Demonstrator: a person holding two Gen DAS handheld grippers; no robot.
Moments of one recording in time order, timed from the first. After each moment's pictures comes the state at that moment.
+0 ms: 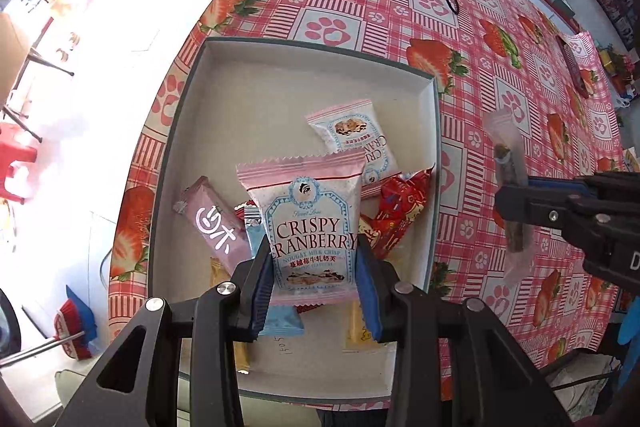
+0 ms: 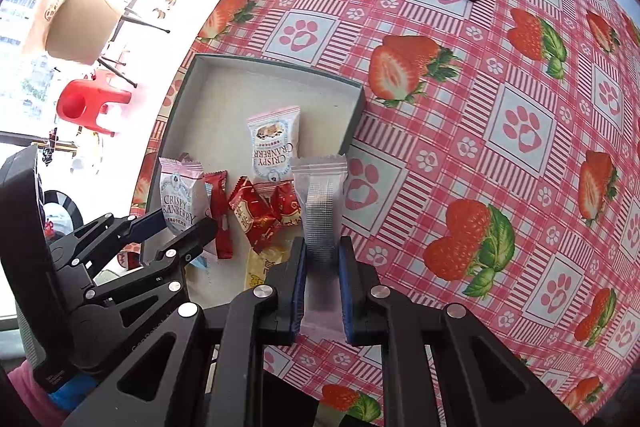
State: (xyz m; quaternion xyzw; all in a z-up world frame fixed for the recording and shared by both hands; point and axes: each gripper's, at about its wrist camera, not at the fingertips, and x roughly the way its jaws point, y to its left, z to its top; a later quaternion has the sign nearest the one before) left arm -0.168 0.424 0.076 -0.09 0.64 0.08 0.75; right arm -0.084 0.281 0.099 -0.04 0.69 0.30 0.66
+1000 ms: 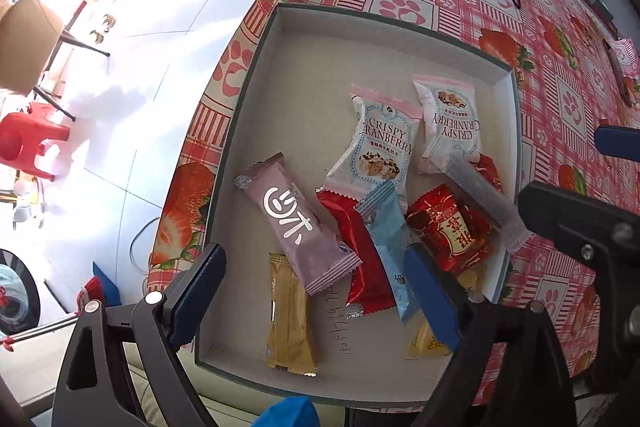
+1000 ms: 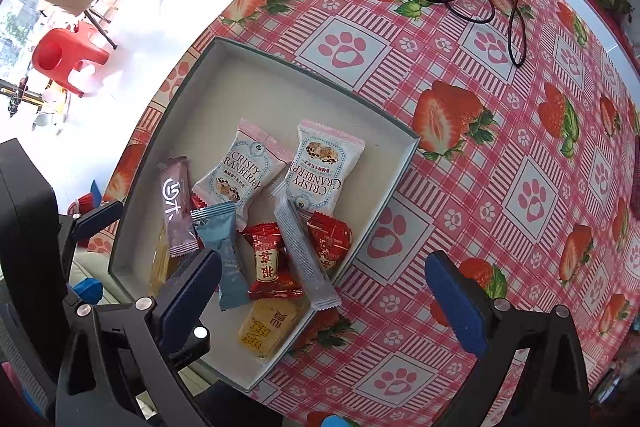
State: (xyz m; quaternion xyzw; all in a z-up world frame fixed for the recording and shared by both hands) left arm -0.177 0.455 0.062 -0.07 0.66 0.14 0.73; right arm -0.087 0.344 0.098 -0.17 0.65 0.28 0.68
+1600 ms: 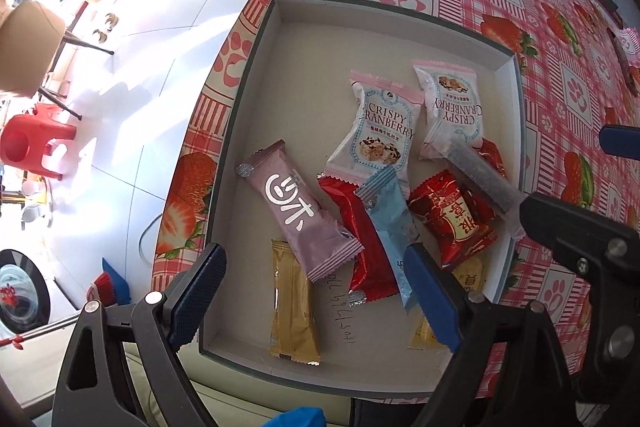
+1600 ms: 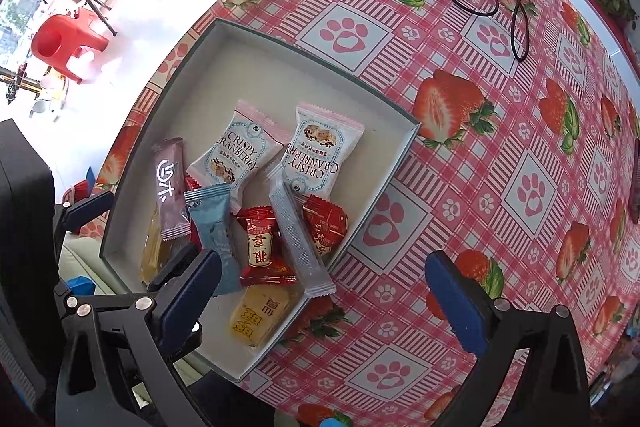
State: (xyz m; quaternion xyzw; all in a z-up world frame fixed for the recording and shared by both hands) left arm -0.178 0.448 0.062 -0.05 0.68 0.15 0.72; right arm -0.094 0.342 0.093 -0.18 0.66 0.29 0.67
